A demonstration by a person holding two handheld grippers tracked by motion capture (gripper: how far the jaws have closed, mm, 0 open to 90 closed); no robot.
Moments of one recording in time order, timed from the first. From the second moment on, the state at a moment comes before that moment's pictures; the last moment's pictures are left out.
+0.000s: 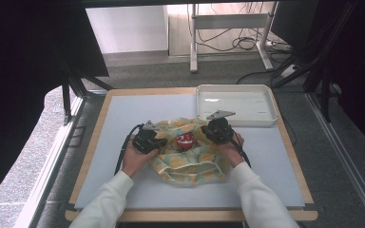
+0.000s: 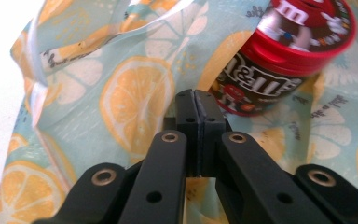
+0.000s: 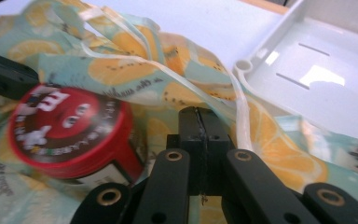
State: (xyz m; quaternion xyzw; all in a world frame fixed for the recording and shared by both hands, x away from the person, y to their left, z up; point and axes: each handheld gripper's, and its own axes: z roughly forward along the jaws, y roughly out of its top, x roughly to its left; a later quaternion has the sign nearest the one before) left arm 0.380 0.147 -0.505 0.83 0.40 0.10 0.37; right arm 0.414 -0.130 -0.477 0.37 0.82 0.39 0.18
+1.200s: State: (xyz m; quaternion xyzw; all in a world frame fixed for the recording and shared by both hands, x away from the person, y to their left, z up) left arm 0.390 0.153 -0.524 0.82 0.42 0.09 0.37; right arm 0.424 -0.139 -0.508 0.40 0.83 0.36 0.15
